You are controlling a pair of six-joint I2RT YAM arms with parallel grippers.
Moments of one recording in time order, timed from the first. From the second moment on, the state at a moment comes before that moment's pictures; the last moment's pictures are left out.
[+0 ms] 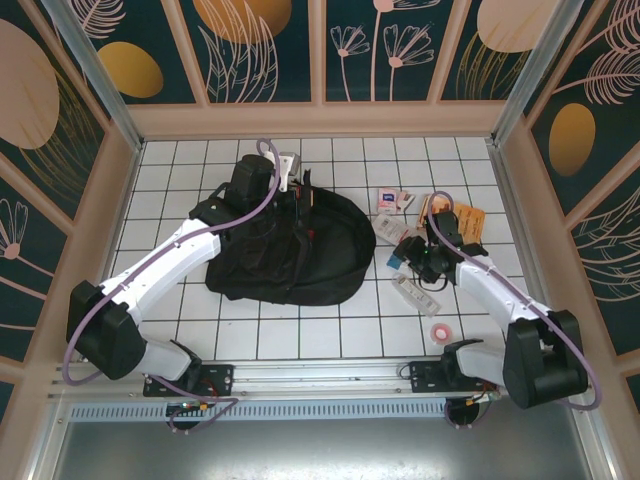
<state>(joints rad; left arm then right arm) -0.61 1.43 1.22 -0.31 0.23 -0.44 0.24 1.22 0.64 -0.45 -0.18 0.88</state>
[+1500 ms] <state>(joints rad) -0.61 1.43 1.21 -0.30 0.27 -0.45 0.28 1.02 0.94 -0.44 -0.20 0.77</state>
